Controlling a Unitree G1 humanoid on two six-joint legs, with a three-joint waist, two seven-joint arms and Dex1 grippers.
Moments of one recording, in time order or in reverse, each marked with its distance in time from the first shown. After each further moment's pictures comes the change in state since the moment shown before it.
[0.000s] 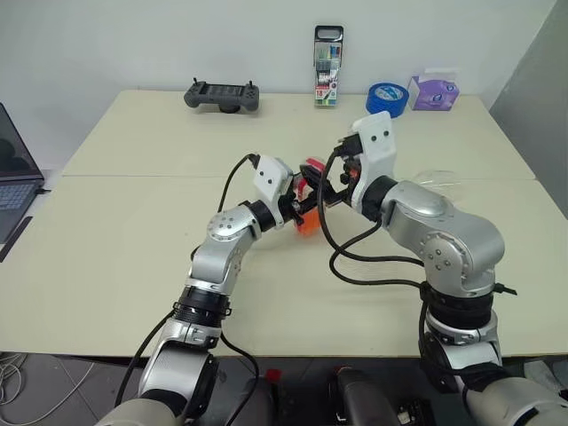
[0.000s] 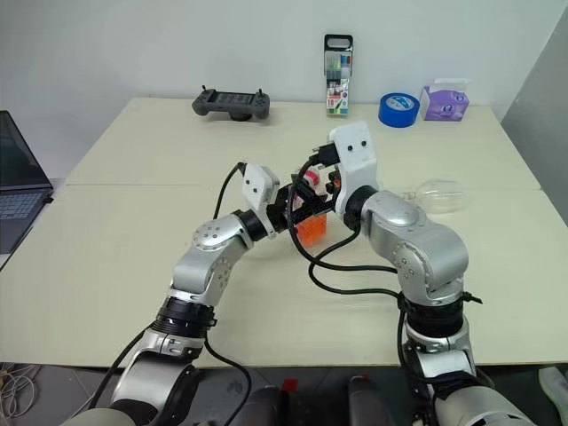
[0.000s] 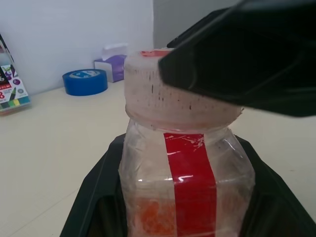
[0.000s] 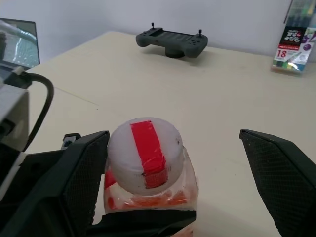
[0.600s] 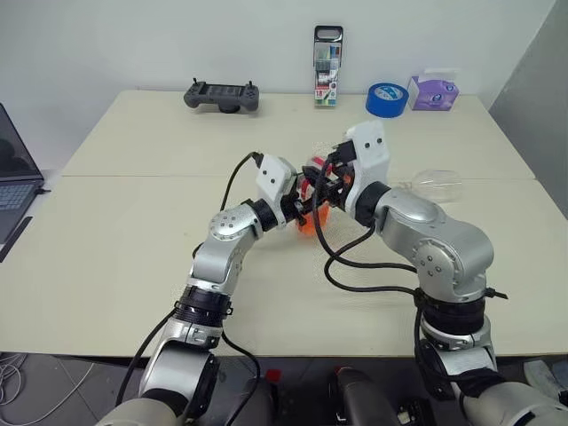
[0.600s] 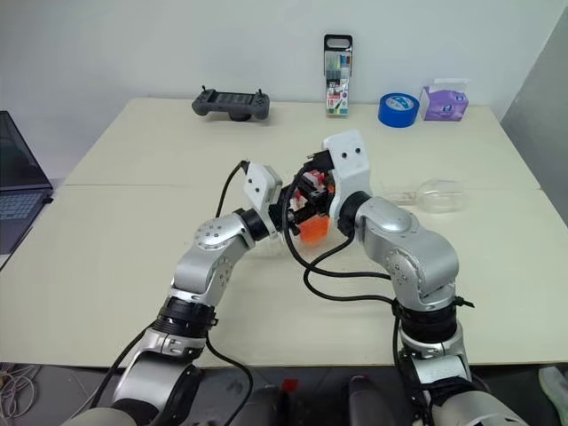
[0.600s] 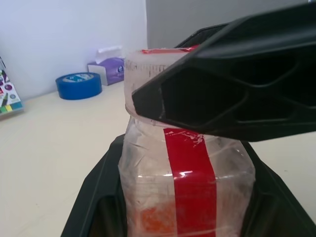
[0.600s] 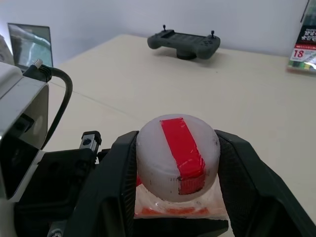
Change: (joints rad) left arm -0.003 0.009 0.000 -0.050 -0.006 0.025 -0.027; right arm 0.047 -0.029 -0.016 0.015 0.053 -0.120 0.147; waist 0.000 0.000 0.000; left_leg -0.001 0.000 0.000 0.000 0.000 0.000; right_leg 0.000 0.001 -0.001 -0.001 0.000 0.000
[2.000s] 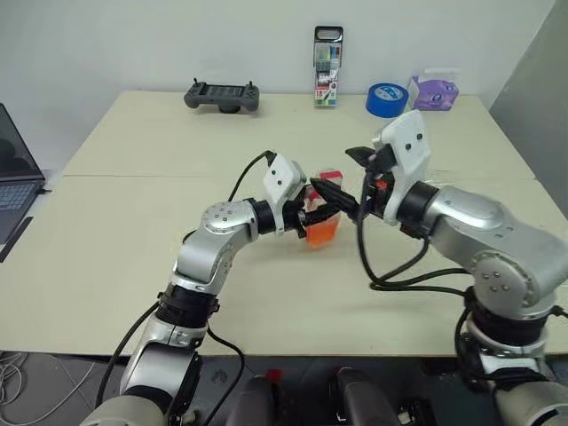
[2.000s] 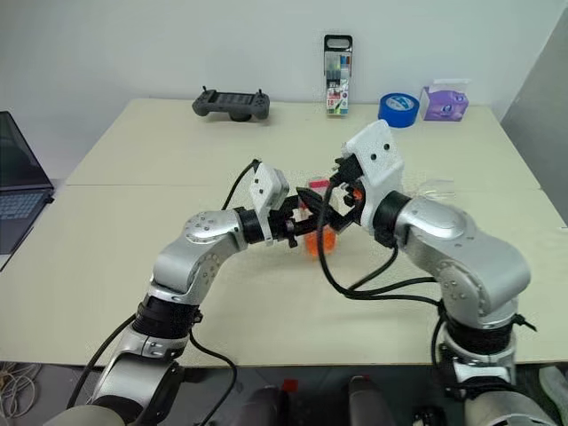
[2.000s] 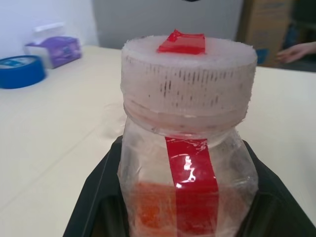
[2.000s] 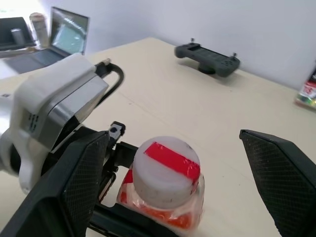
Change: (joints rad) left arm -0.026 0.091 -0.063 -0.123 -0.017 0.214 -0.083; right arm -0.014 -0.131 -0.047 -0.263 0.093 0.270 -0.042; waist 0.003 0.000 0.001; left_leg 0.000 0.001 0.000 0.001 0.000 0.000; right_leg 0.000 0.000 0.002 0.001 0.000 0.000
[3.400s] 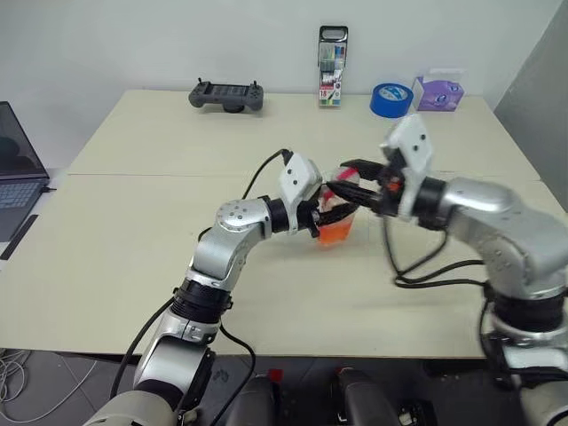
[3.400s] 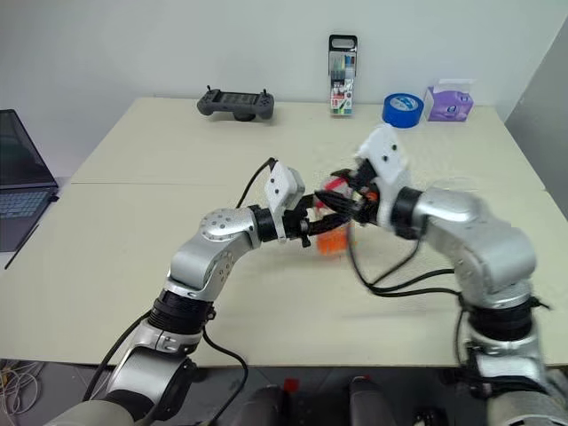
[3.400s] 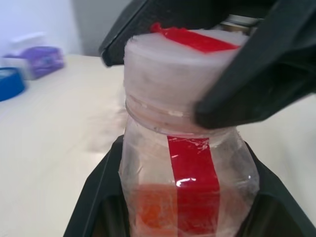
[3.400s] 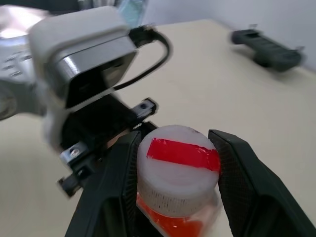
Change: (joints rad) left arm -0.004 -0.054 -0.064 -0.015 -0.023 0.000 -0.082; right arm -0.020 -0.388 0.064 0.370 0.016 -0.444 0.749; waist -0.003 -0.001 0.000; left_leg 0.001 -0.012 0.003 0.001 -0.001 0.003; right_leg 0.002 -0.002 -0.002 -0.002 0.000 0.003
